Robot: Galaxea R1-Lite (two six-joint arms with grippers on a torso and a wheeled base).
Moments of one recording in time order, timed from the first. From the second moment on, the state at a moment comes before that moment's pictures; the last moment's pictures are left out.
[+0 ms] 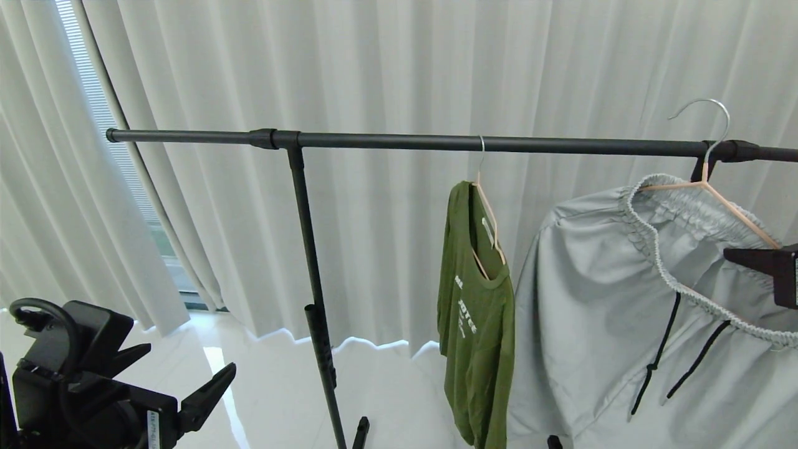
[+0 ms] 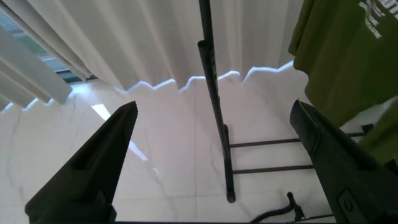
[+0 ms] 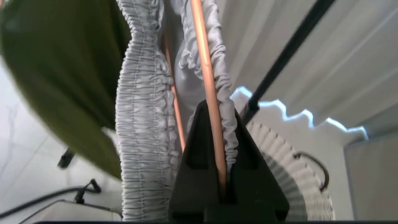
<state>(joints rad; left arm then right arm) -0.33 1.09 -0.21 -0.47 0.20 0.11 0.10 1.19 -0.90 0.12 0.13 -0.11</state>
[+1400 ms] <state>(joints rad) -0.37 1.09 -0.20 -0.47 0.20 0.11 0.09 1.41 -0.88 -0.02 0.08 -0.11</state>
